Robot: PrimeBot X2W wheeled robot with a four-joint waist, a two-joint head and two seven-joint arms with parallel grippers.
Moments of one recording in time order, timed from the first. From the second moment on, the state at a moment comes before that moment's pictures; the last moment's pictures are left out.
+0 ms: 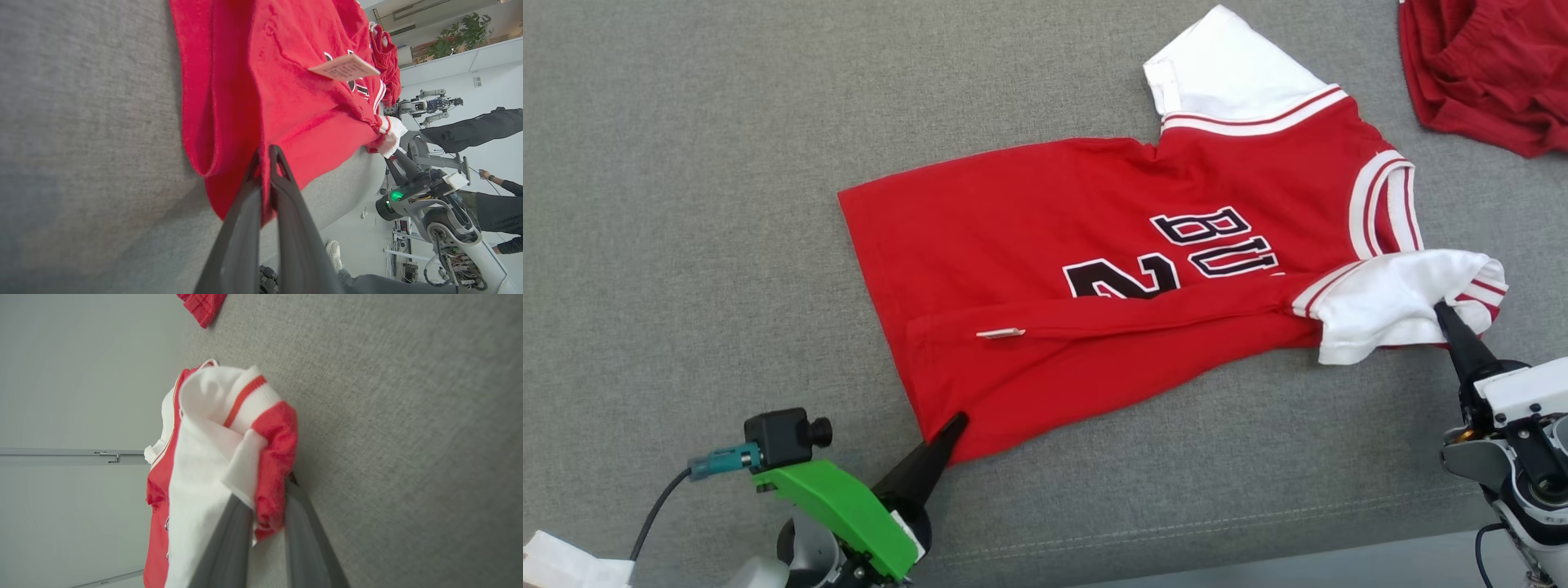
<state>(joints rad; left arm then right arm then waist) -0.08 0.22 -0.52 0.00 -1.22 -0.07 0.14 -0.09 -0.48 0.31 0.15 1.66 -0.12 -0.13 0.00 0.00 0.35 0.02</state>
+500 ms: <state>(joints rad) 0.01 0.33 -0.51 -0.04 -1.31 -0.10 0.25 -0.01 -0.48 0.31 0.15 1.68 -0.12 -0.11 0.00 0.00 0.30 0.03</state>
